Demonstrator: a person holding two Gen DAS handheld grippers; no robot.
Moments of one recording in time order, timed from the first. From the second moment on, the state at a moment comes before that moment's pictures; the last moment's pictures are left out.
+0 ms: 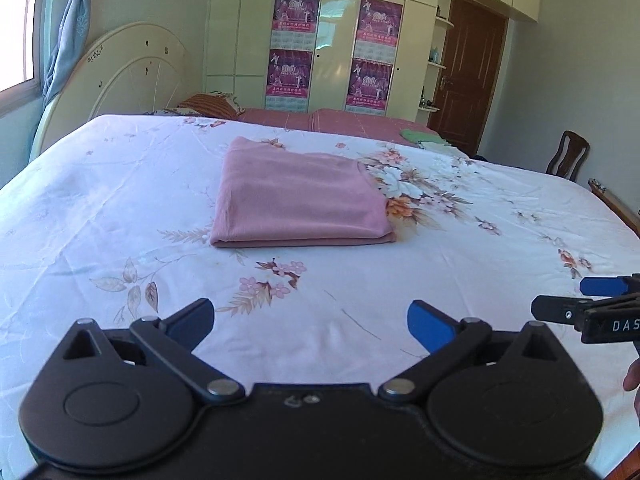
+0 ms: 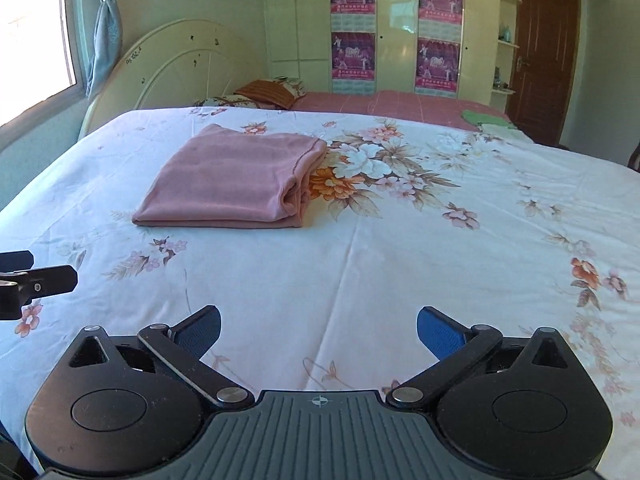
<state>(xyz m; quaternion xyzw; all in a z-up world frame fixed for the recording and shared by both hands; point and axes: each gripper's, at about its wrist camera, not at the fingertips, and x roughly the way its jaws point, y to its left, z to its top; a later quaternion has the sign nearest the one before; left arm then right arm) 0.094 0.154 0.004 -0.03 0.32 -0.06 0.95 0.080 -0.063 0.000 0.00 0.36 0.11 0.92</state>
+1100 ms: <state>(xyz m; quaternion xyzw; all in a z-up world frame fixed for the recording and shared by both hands) -0.040 0.100 0.110 -0.01 0.18 -0.08 0.98 -0.073 -0.108 0.128 0.03 0.23 0.10 0.97</state>
